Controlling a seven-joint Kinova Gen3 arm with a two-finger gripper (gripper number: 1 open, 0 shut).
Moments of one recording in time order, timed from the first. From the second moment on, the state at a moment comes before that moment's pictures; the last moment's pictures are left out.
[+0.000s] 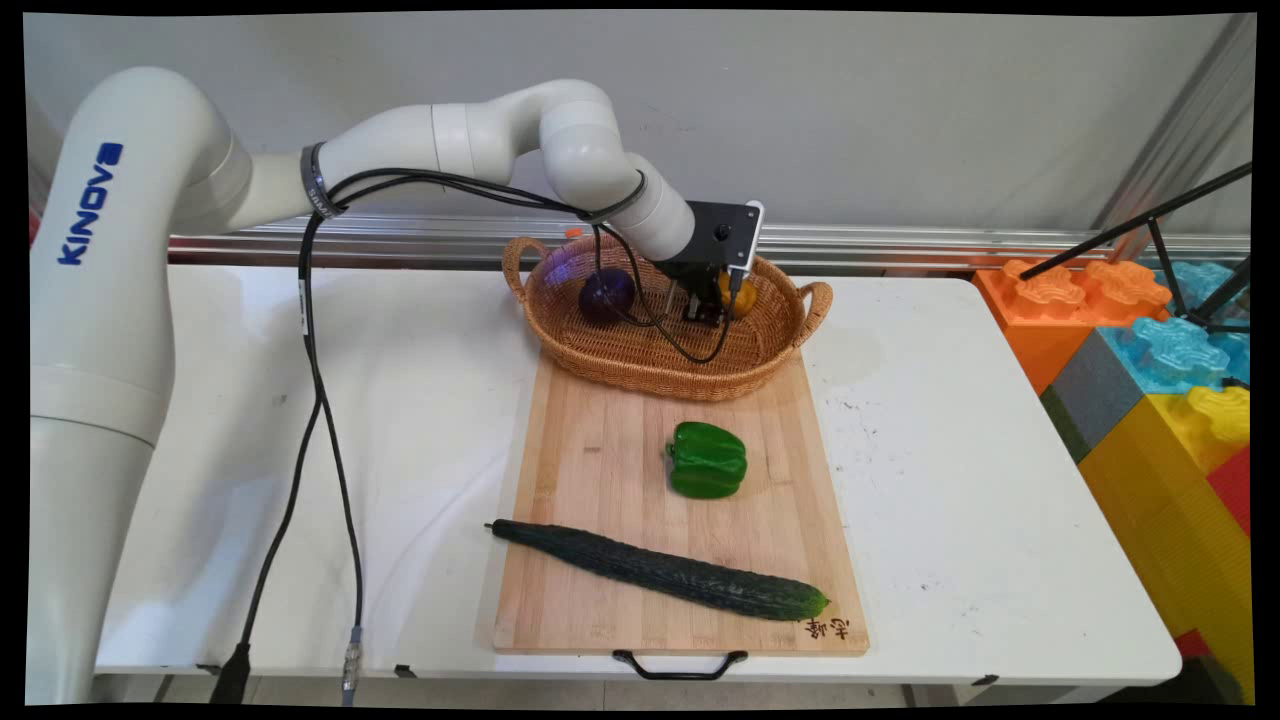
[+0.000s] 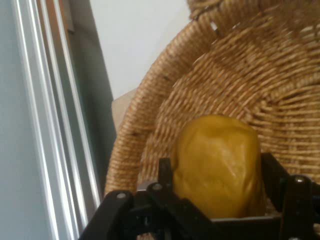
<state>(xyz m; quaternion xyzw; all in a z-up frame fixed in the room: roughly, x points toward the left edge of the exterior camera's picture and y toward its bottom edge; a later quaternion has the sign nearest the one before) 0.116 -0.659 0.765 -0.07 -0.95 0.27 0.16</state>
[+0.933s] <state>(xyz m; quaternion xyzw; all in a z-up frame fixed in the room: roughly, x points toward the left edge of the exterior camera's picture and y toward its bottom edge) 0.125 -0.555 0.895 -0.02 -0.95 0.28 0.14</state>
